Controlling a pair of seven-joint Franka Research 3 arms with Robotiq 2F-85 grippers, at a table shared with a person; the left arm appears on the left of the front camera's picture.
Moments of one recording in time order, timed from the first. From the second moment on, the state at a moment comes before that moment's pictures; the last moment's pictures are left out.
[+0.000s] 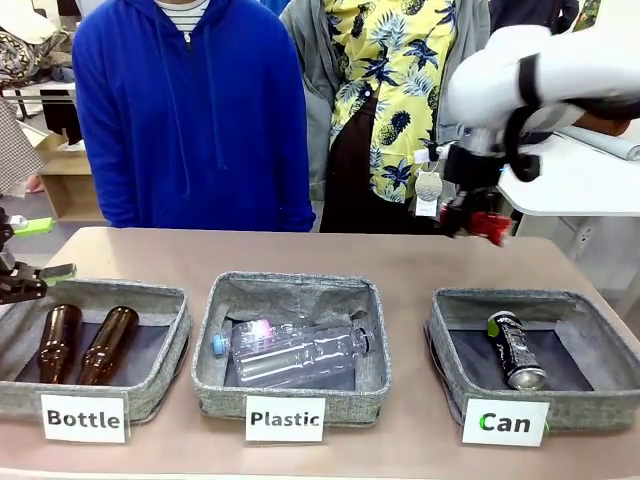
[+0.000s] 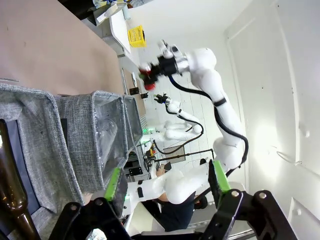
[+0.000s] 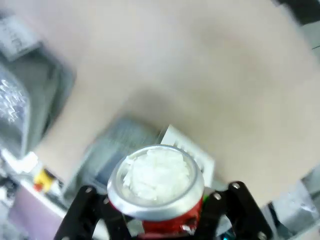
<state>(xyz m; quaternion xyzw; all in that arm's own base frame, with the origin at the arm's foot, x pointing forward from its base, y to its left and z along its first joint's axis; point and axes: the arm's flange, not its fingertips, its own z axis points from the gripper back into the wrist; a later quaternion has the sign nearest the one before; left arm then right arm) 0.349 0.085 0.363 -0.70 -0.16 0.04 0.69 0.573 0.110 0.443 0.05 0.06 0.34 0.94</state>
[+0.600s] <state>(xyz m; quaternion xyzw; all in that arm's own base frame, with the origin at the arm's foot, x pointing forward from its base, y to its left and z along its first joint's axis) 0.349 0.085 0.363 -0.70 -0.16 0.04 0.69 0.428 0.044 0.430 0.14 0.07 0.62 0.76</state>
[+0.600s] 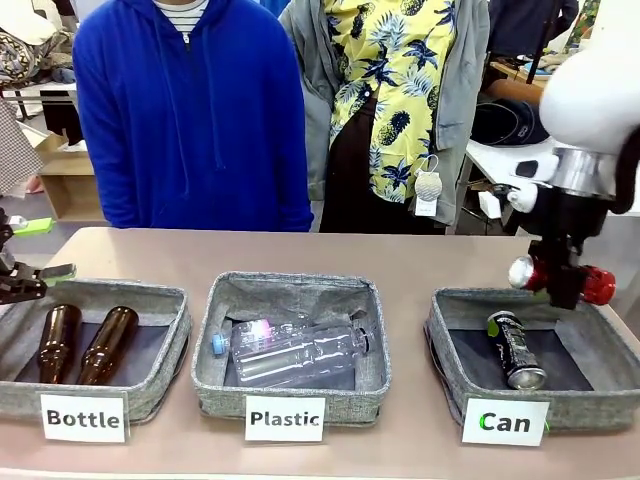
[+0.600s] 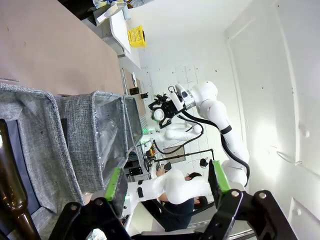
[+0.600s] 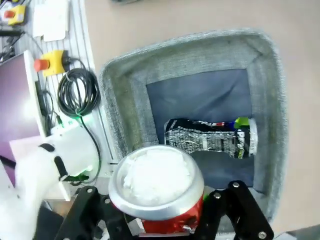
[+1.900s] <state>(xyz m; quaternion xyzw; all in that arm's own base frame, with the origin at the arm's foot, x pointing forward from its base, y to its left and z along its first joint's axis) 0.349 0.085 0.363 -0.70 -0.16 0.04 0.69 0.426 0.048 0.425 0.20 0.02 0.57 0.80</state>
